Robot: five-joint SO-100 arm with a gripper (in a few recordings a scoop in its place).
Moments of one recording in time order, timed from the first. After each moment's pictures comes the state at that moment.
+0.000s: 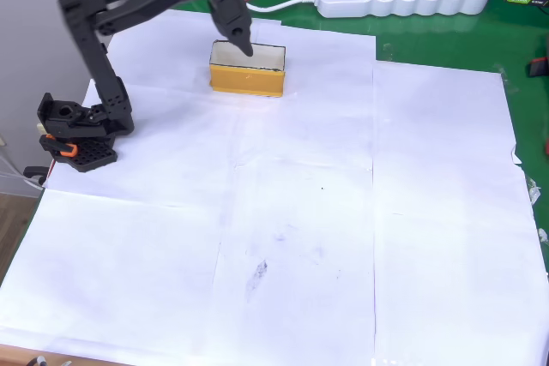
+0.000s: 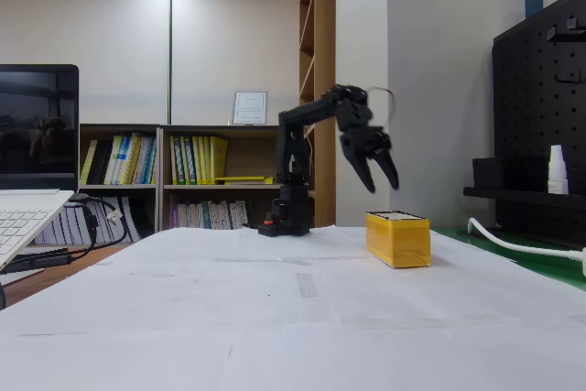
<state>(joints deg) -20.5 63.5 82.8 72.9 -80.4</state>
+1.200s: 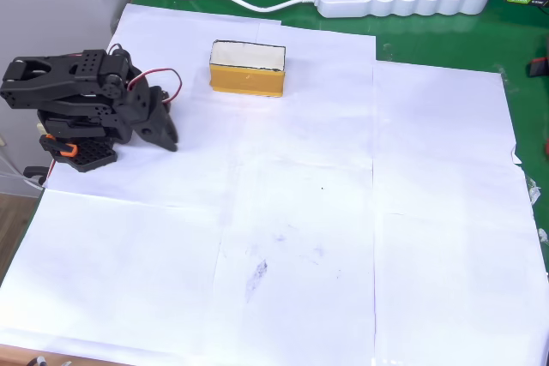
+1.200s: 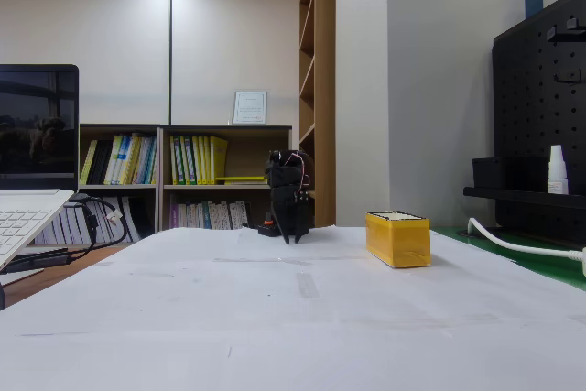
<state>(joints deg) 0.0 -9.9 5.2 81.2 -89.1</state>
